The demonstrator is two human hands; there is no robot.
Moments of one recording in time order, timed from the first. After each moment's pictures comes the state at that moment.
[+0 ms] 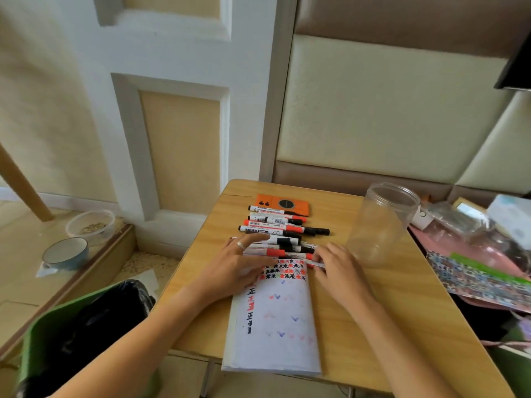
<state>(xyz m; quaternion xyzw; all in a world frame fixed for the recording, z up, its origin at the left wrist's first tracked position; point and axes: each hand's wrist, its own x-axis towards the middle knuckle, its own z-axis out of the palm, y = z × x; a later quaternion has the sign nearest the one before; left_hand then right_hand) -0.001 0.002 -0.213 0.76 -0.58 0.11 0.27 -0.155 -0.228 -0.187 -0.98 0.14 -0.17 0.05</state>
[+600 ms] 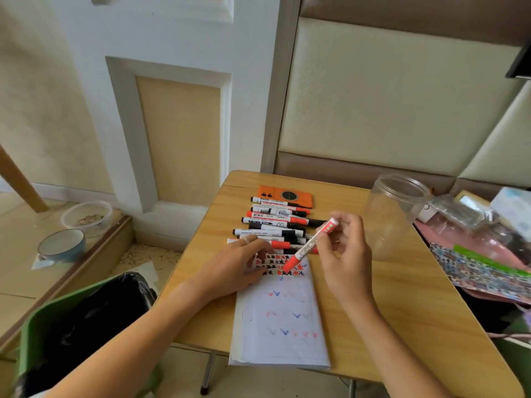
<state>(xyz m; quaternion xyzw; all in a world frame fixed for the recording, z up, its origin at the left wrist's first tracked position) -0.011 0.008 -0.207 0.78 -0.54 0.02 0.31 -0.165 -0.168 -0.156 -0.77 0.10 -0.45 0.44</state>
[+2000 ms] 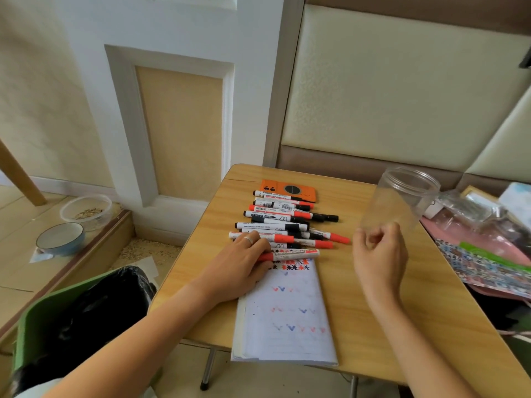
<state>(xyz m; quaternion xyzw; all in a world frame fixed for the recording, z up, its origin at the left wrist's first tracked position) -0.019 0.008 -0.222 0.78 -0.55 0.12 0.27 -0.166 -0.222 -0.183 -0.77 0.33 -0.49 0.25</state>
